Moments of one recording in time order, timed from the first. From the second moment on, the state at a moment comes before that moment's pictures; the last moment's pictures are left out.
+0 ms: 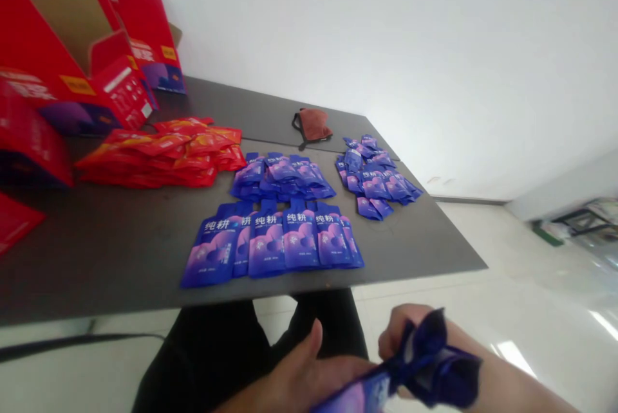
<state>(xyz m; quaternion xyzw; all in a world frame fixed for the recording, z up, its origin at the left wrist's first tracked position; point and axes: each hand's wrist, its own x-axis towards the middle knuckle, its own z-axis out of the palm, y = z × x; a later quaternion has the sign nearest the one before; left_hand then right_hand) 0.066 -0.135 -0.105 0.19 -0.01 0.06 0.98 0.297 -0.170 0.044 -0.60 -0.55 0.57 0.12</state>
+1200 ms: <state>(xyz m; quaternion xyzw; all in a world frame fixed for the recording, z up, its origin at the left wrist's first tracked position) 0.002 -0.113 -0.080 0.51 0.20 0.02 0.84 0.238 -0.187 -0.041 -0.50 -0.85 0.16 0.02</state>
